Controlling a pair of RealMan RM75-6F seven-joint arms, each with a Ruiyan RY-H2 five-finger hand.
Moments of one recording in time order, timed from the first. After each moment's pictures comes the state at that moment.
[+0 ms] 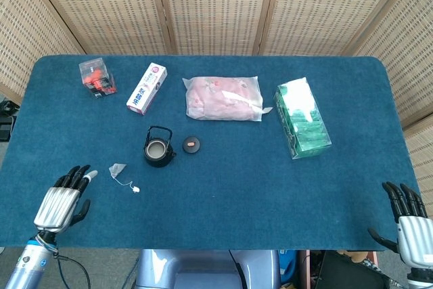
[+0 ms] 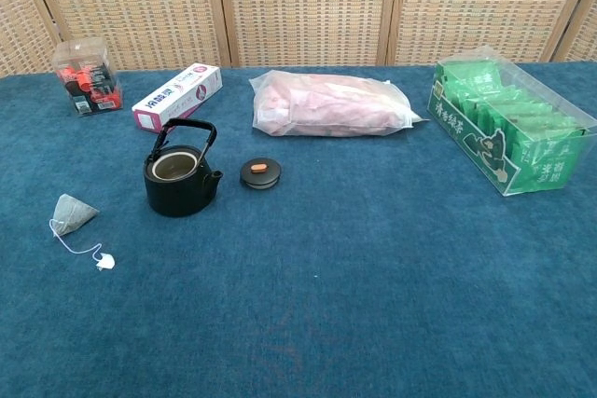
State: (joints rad) left arm -0.16 -1.24 -0.01 -1.79 1.45 1.28 0.45; right arm -0.07 -1.26 0.01 -1.41 -1.60 1.66 0.10
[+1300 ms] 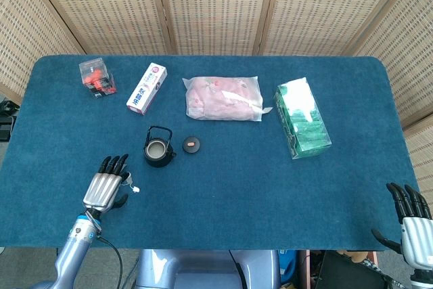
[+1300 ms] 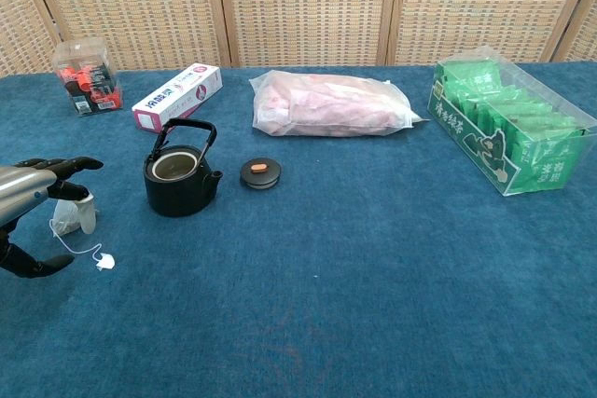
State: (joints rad) left arm -0.35 -1.52 -0.08 -1.65 1.20 1.16 0.62; right arm -0.08 -1.25 0.02 -1.41 -1.59 1.66 0.11
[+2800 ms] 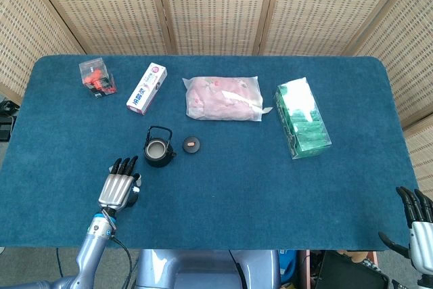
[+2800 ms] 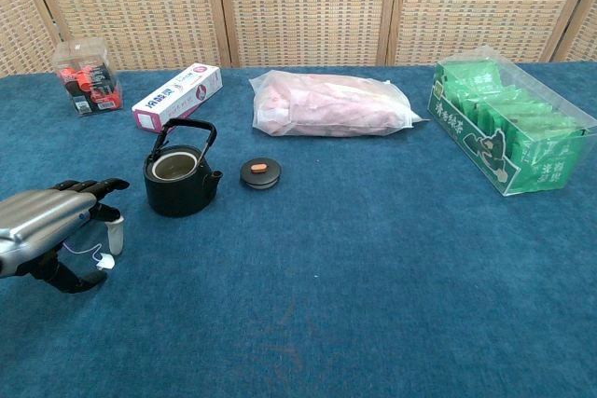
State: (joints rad) left arm -0.40 -1.68 -0.07 -1.52 1.11 1.18 0.66; right arm -0.11 -1.25 0.02 -1.38 -1.57 1.67 0.14
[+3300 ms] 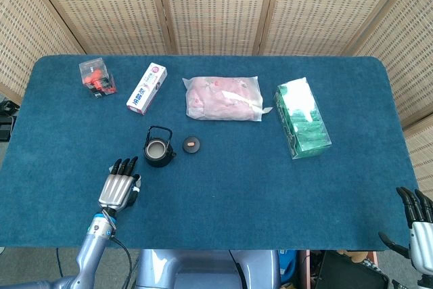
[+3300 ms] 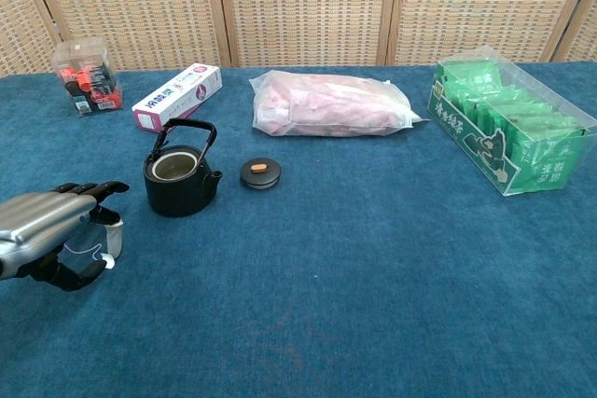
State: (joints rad) left arm -0.41 -1.68 -0.06 -1.52 1.09 1.17 0.66; right arm -0.11 -1.26 0.02 -1.38 -1.57 1.67 0.14
